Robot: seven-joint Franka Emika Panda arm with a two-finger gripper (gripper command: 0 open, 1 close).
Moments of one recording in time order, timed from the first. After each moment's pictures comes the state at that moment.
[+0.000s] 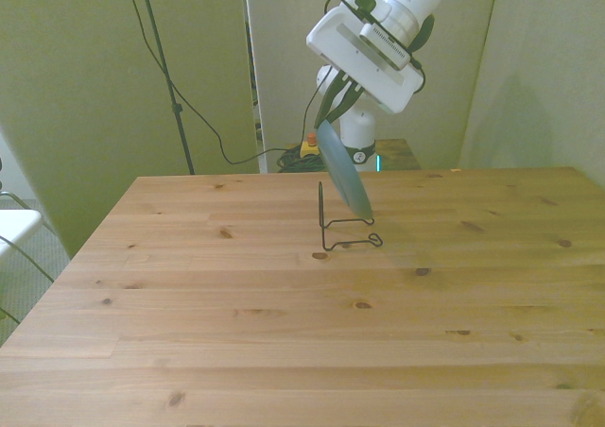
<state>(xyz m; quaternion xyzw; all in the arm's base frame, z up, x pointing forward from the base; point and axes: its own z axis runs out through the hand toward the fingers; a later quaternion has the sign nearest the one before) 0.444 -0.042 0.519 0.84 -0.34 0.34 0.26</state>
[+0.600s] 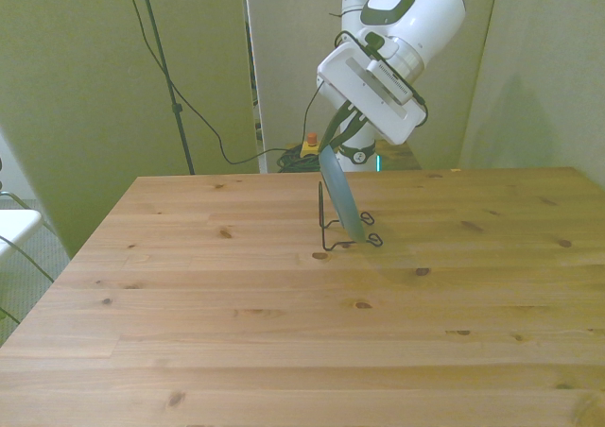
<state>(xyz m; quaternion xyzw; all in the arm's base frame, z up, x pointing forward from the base) 0.445 -0.021 0.472 0.82 -0.36 0.35 0.27</state>
